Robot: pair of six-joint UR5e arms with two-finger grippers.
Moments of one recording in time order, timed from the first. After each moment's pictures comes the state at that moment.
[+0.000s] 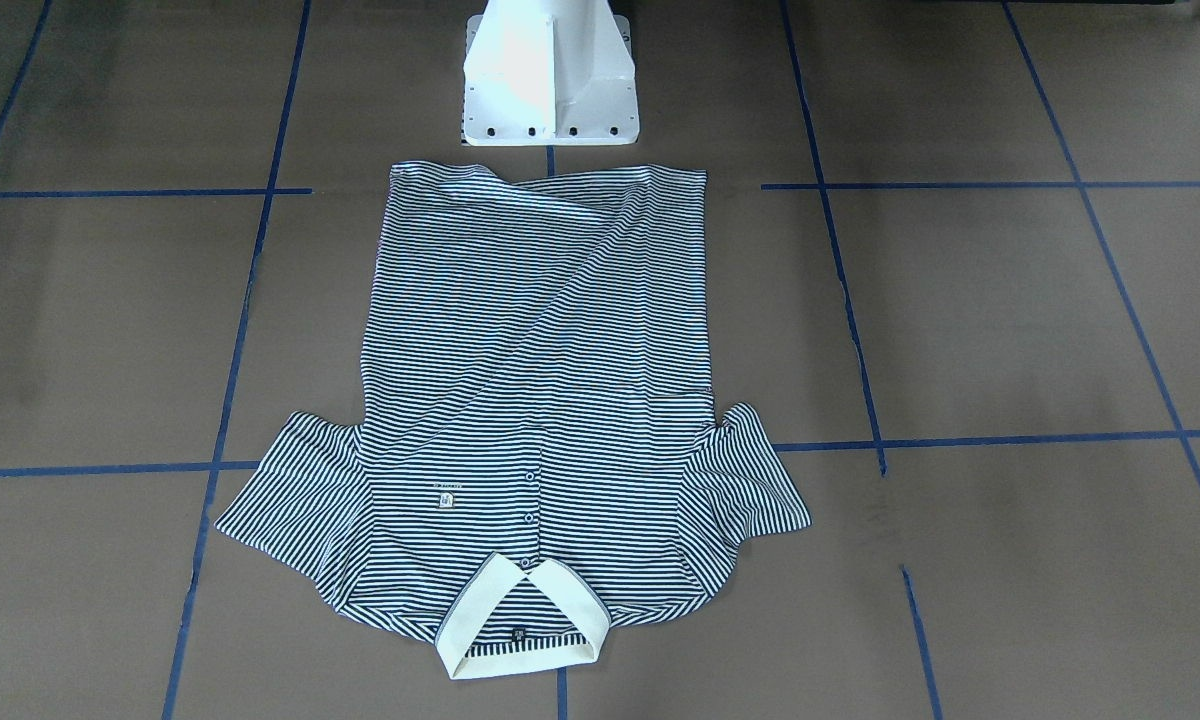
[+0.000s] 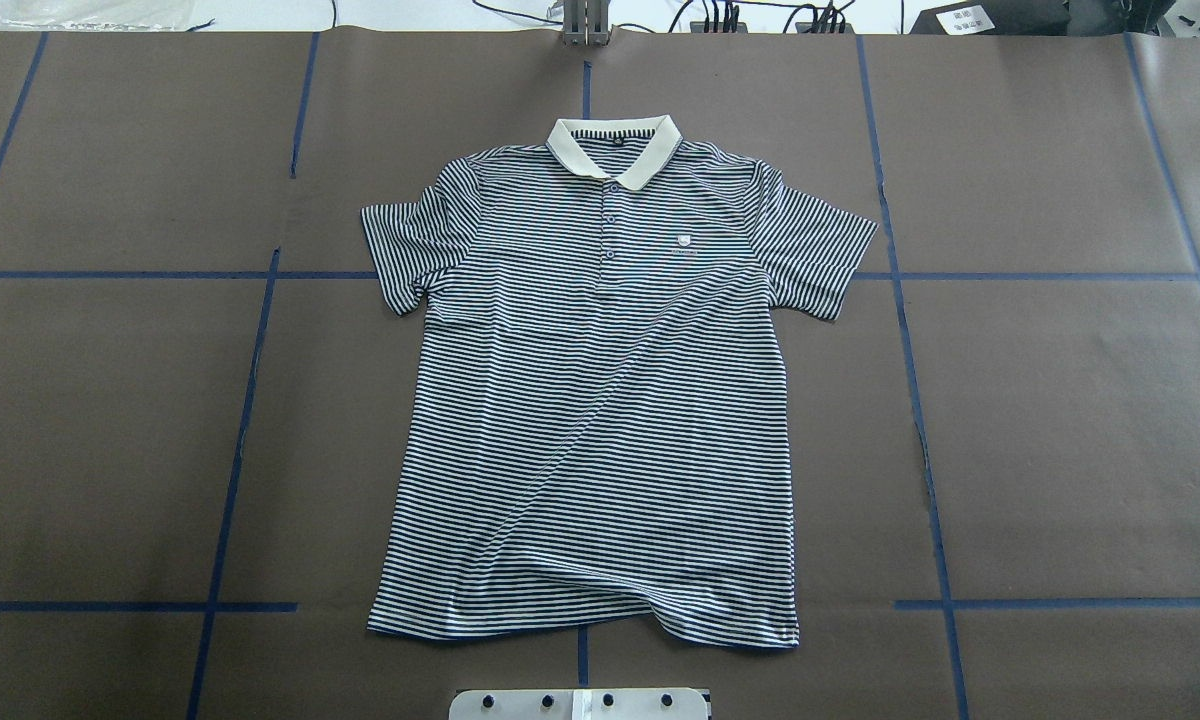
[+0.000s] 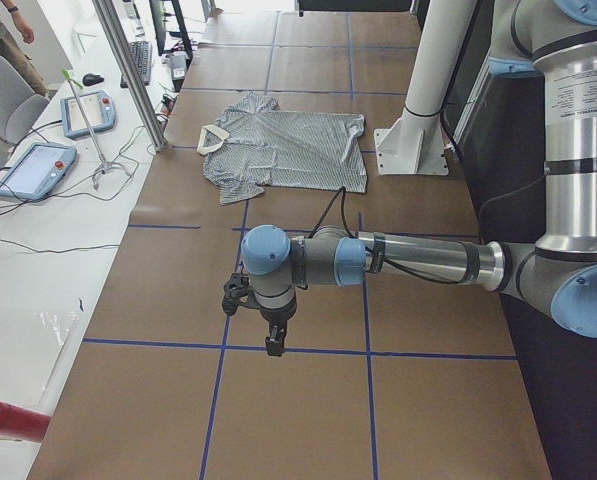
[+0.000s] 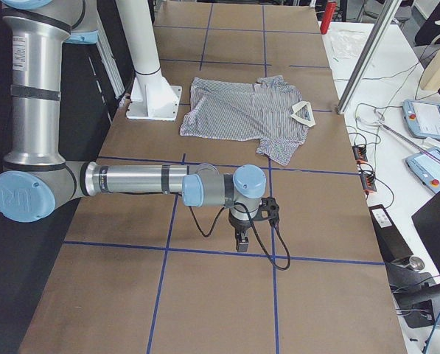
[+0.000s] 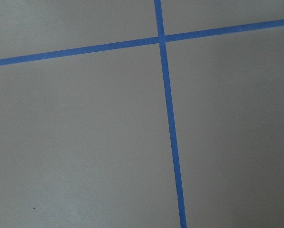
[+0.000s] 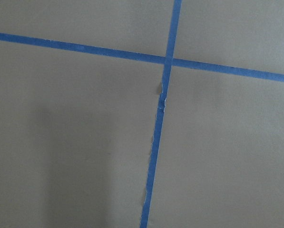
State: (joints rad) left arm -1.55 -1.45 -1.78 -1.45 -2.31 0.14; right arm 1.48 -1.67 1.69 -1.56 2.32 -0.04
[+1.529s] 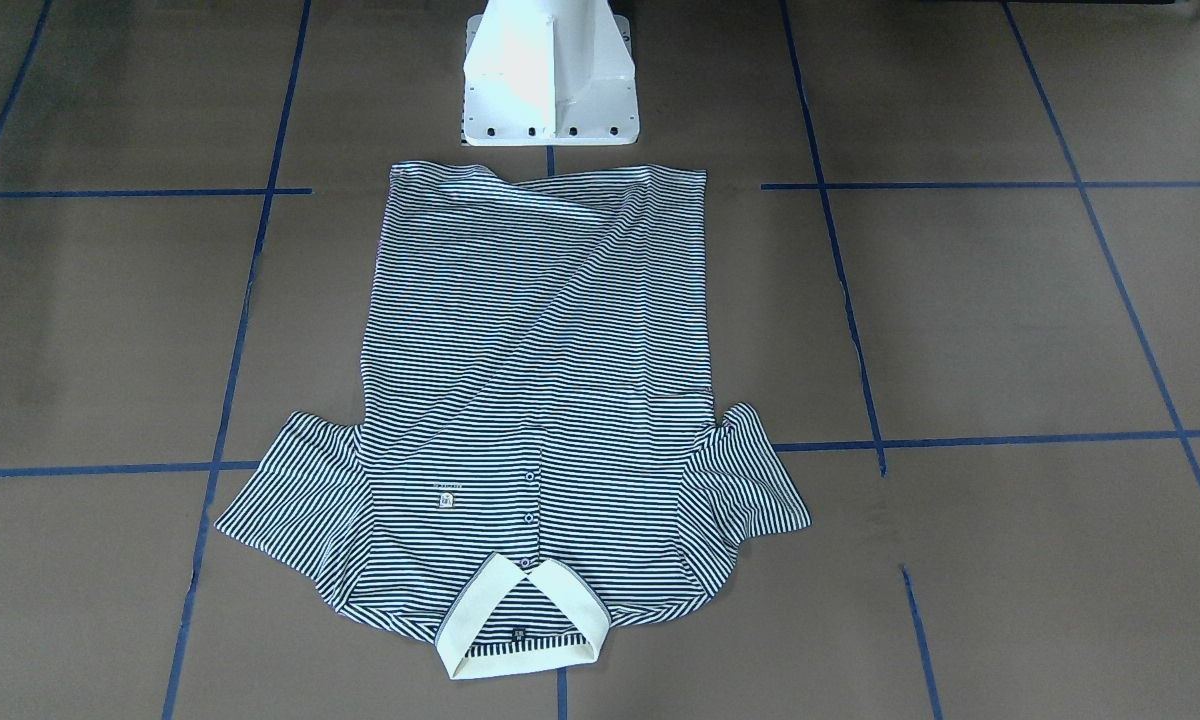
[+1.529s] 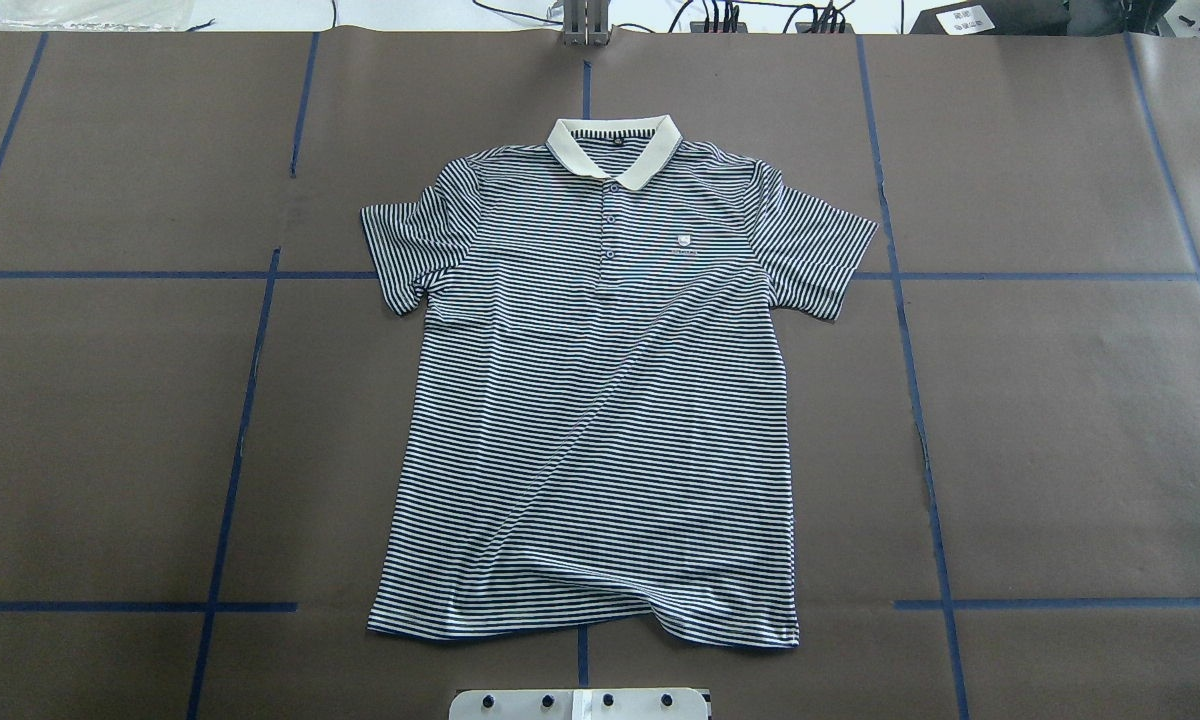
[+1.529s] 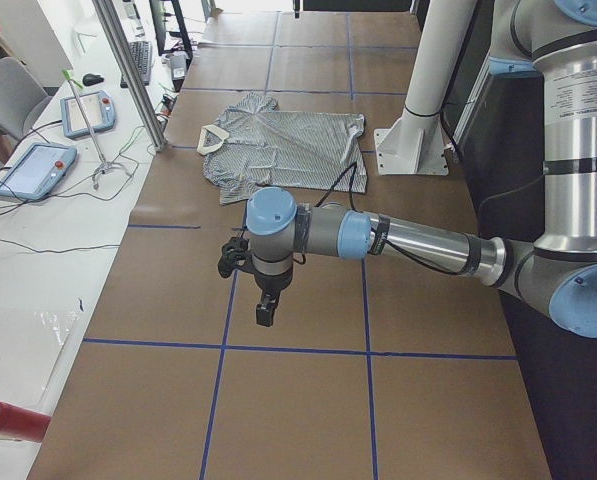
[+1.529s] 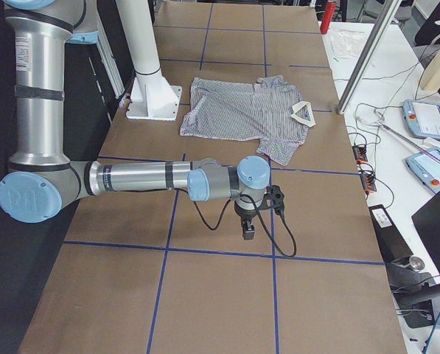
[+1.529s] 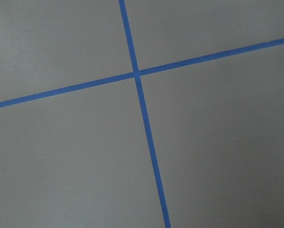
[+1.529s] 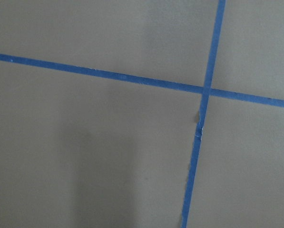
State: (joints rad) left arm -1.55 -1.45 -1.92 -1.46 -2.30 0.14; right arm 1.42 -1.63 1.71 -1.47 2.37 0.08
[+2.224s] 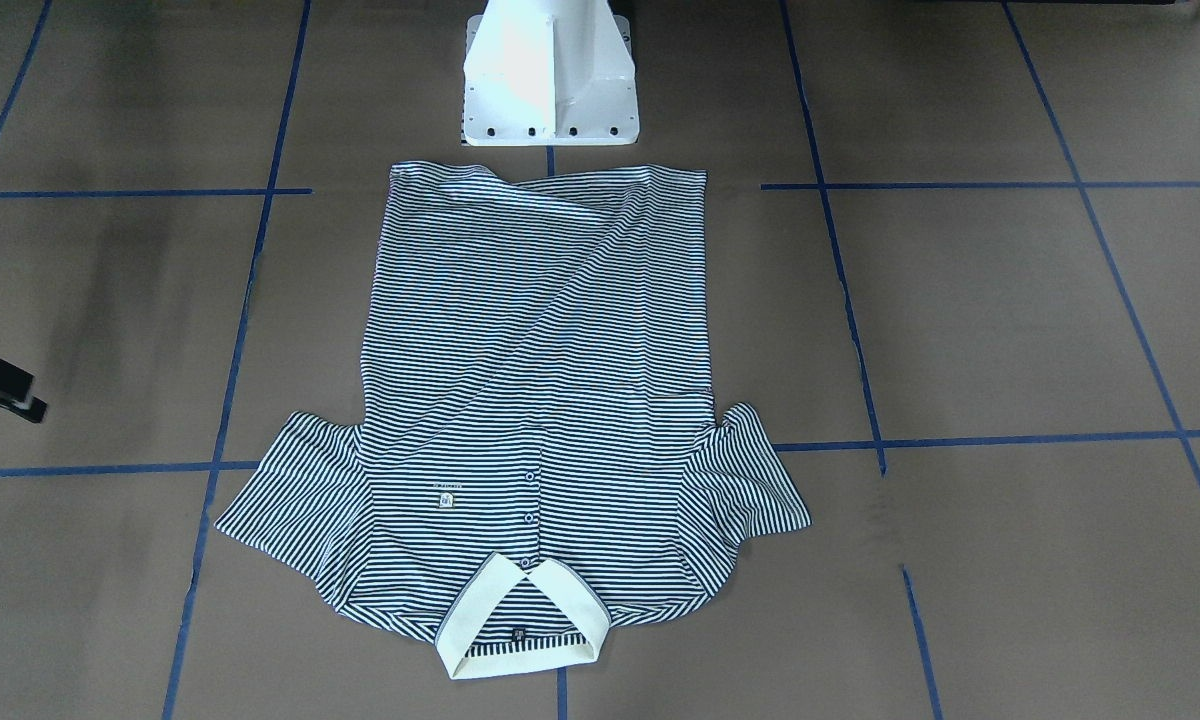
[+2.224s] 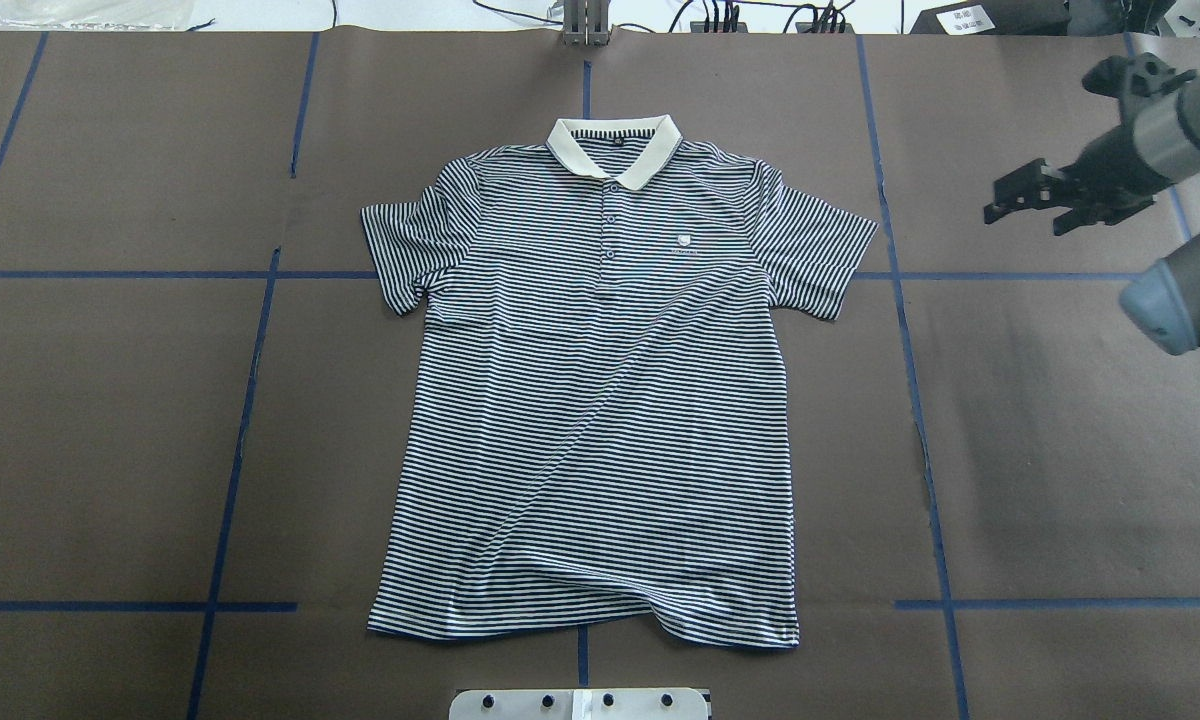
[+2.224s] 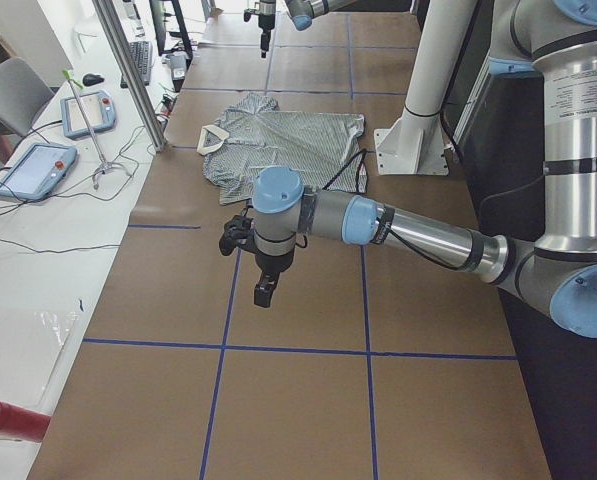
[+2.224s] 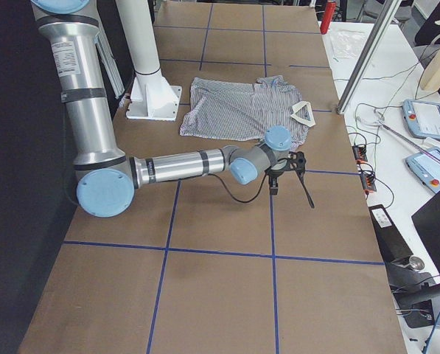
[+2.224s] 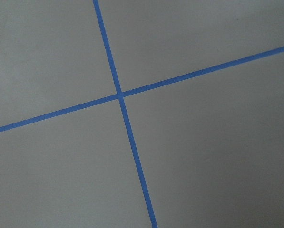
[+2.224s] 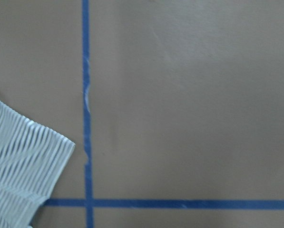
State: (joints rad) left arm -1.55 -1.45 -1.97 -1.46 -2.33 0.14; right arm 1.09 -1.26 1.43 -1.01 2.27 0.93
